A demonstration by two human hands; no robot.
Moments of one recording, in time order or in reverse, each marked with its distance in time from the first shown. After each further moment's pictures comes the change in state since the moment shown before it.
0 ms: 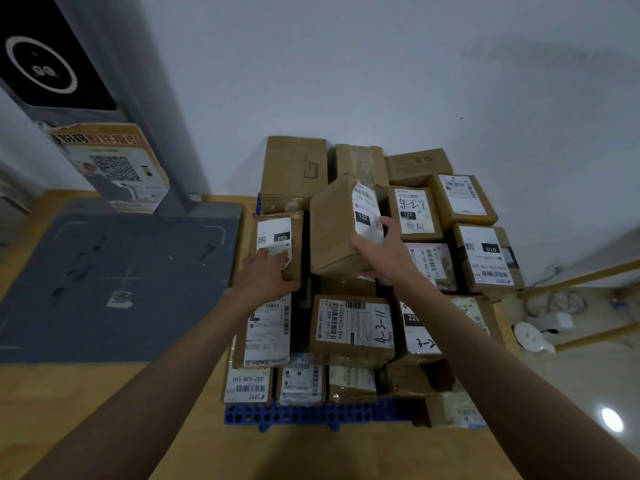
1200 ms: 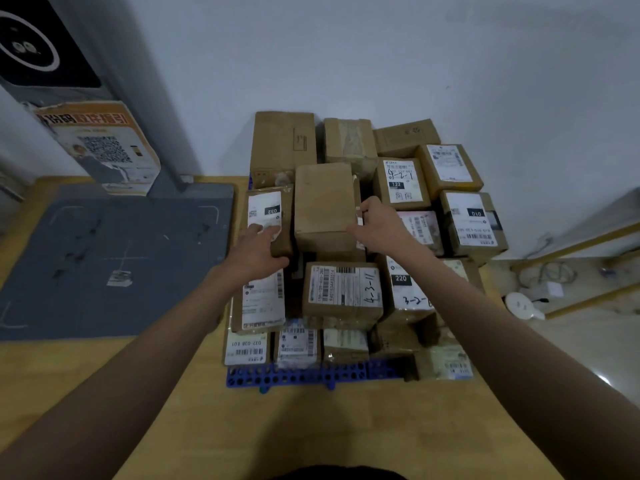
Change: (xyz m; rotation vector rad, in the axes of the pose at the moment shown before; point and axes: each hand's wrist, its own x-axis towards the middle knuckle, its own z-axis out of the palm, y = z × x) left_hand -0.028 -0.003 0.000 -0.113 0.011 0.071; right_hand -0.011 0.011 -0.014 -0.641 0.008 -0.264
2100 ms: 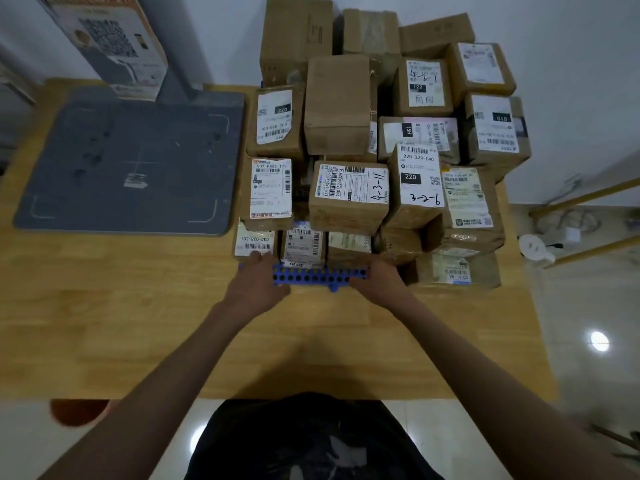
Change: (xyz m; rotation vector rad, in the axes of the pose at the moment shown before) left_hand -0.184 -0.022 0.127 -0.011 -0.131 -0.147; right_hand -0.183 0.097 0.124 0.016 -0.378 0.211
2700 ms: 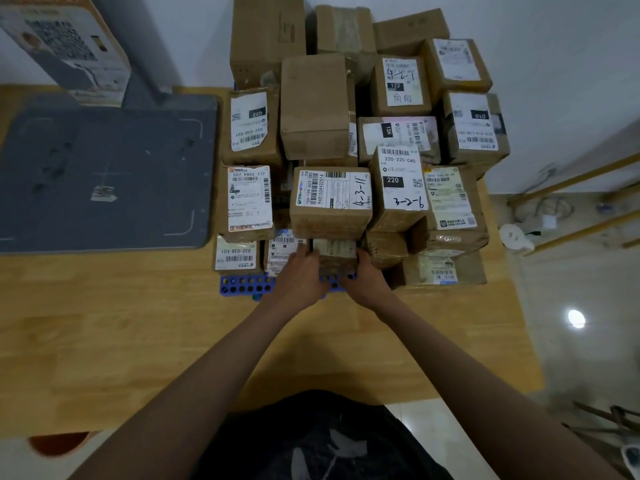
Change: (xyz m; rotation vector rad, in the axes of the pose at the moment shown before) left_hand 0.047 0.081 0.032 0.077 -0.031 0.236; right_hand 0.015 -0.001 0.003 0.229 0.096 0.013
